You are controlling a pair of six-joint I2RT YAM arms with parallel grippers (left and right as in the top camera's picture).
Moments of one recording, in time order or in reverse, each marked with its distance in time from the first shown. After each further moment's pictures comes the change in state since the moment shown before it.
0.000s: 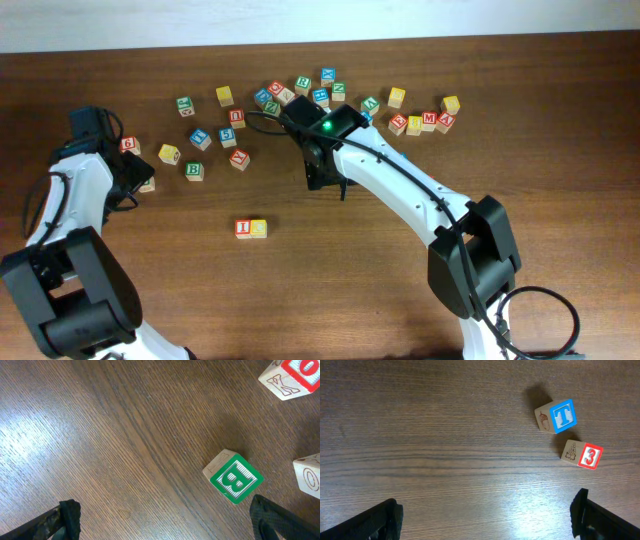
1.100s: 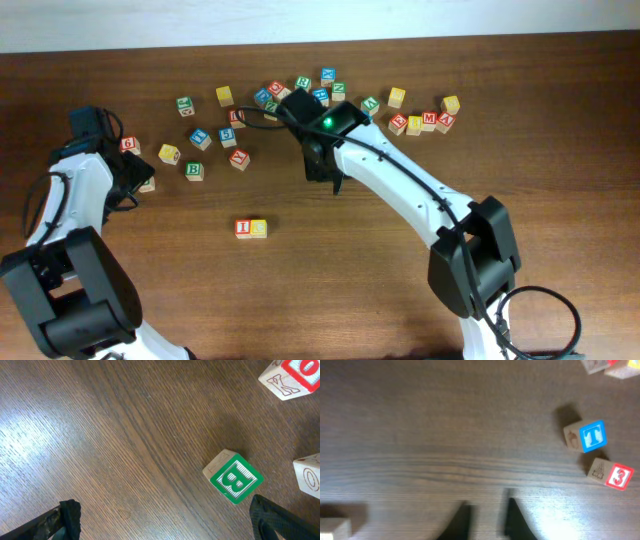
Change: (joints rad) left arm 0.000 0.000 0.000 0.000 0.000 0.000; right arm -0.008 0.002 0.075 0.035 -0.093 -0.061
